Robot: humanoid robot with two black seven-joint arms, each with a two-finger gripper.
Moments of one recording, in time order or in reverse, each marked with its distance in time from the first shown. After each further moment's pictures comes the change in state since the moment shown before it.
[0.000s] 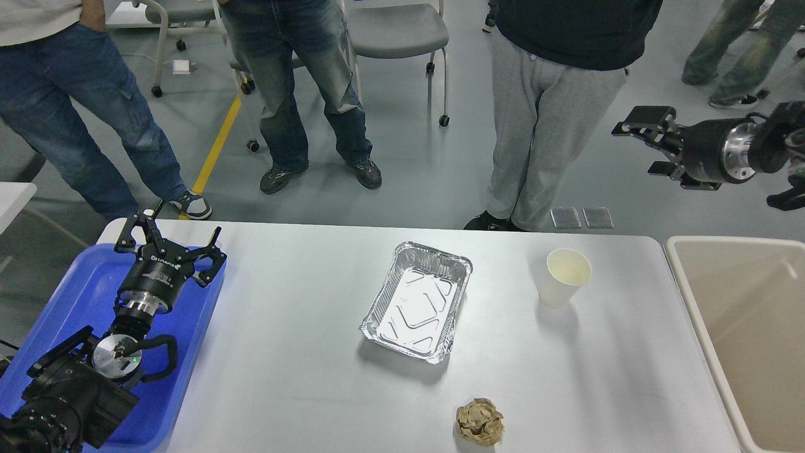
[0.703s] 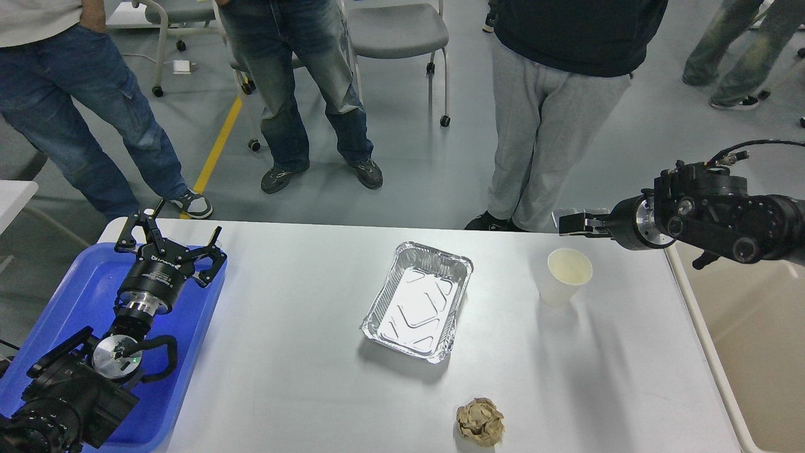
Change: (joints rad) left arm 0.000 0.000 0.000 0.000 0.000 0.000 0.000; right arm -0.089 0.248 -0.206 -0.057 -0.316 -0.065 0.001
